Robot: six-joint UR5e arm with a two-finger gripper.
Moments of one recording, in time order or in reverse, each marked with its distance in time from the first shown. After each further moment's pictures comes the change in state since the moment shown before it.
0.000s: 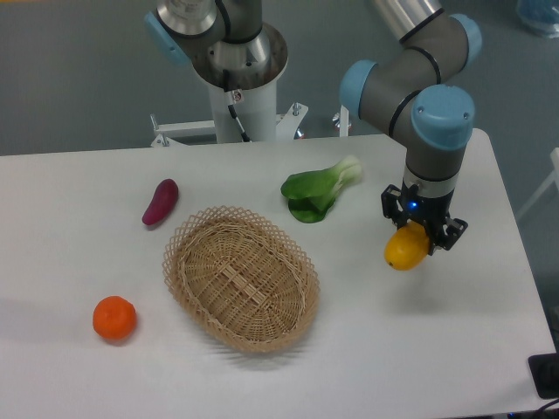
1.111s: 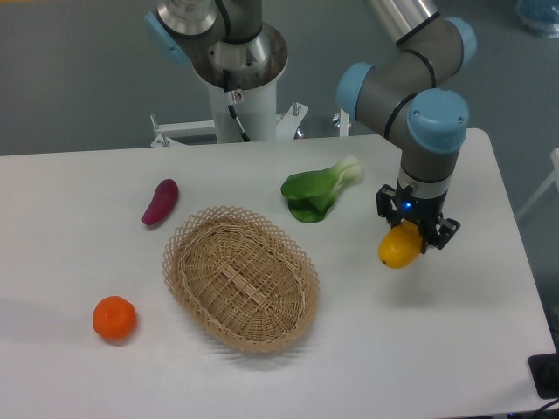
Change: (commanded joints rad) arm 0.008 0.002 -0.066 0.018 -0.005 0.009
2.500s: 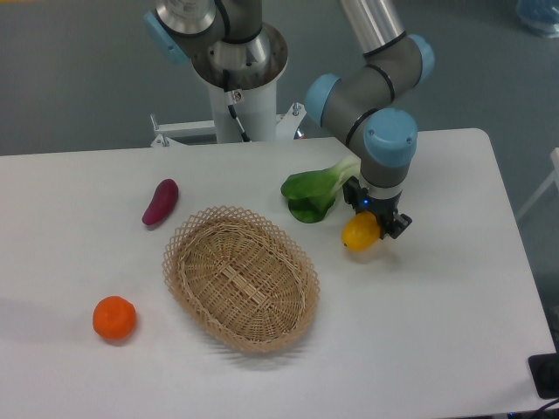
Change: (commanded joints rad) arm -0.029 0.011 -0.201 0.098 0.074 0.074
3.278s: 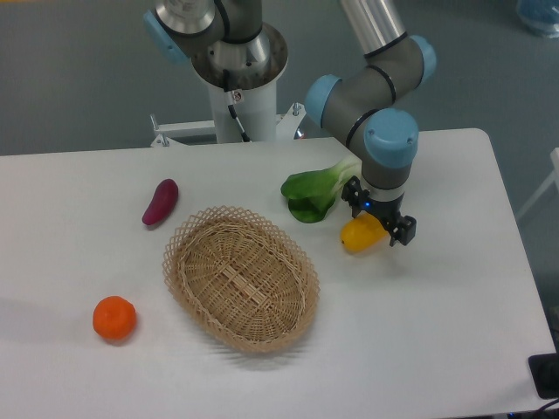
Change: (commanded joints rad) arm 0.003 -0.002 0.098 -0.021 -0.006 -0.015
